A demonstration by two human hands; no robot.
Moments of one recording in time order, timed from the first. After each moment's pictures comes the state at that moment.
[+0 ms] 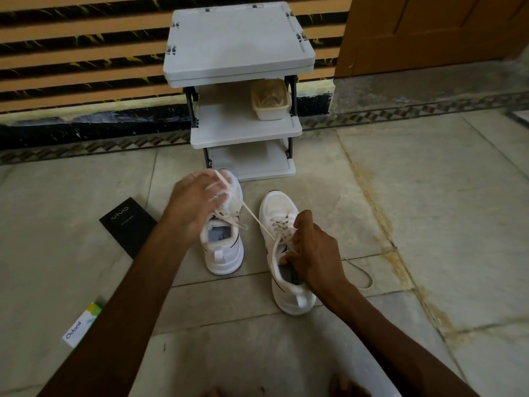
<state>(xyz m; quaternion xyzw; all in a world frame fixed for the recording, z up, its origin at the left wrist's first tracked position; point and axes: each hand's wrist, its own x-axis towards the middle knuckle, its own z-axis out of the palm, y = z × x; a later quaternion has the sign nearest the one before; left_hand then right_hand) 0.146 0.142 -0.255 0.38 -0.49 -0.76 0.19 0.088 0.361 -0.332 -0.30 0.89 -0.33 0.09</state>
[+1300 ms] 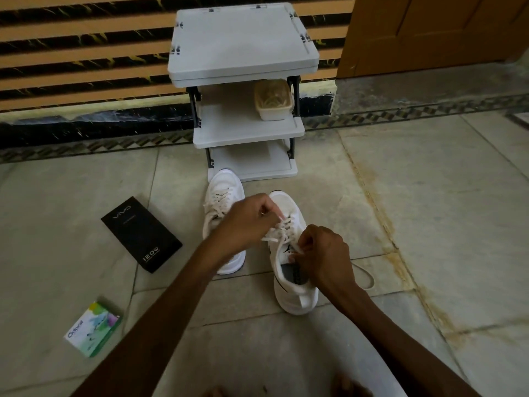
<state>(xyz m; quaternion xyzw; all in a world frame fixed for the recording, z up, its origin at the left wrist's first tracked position) 0.145 0.209 -0.248 0.23 -0.82 -0.52 -0.04 0.084 0.366 -0.327 -0.23 0.93 -0.25 0.13</state>
